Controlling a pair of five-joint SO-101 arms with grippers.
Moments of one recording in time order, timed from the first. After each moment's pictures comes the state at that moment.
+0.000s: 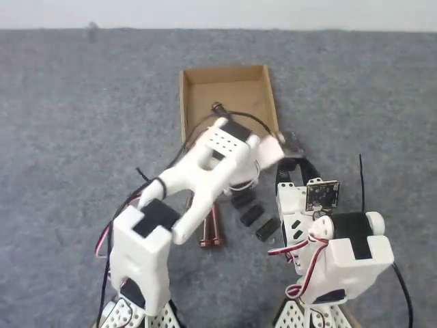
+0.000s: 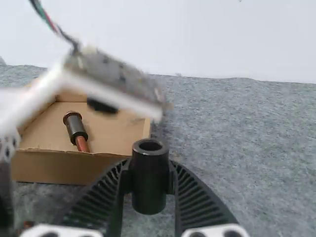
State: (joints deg) left arm 25.9 22.9 2.2 80.4 -28.5; right arm -9.1 10.0 93.5 -85.7 0.0
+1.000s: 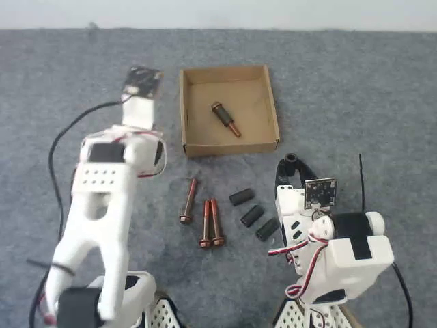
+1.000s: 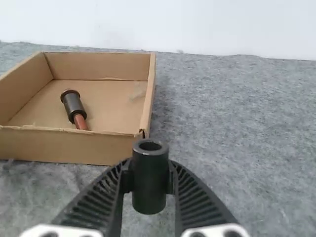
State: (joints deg) left arm -5.6 -23.7 40.6 54.4 -5.9; right arm -9.1 10.0 93.3 -80.9 0.0
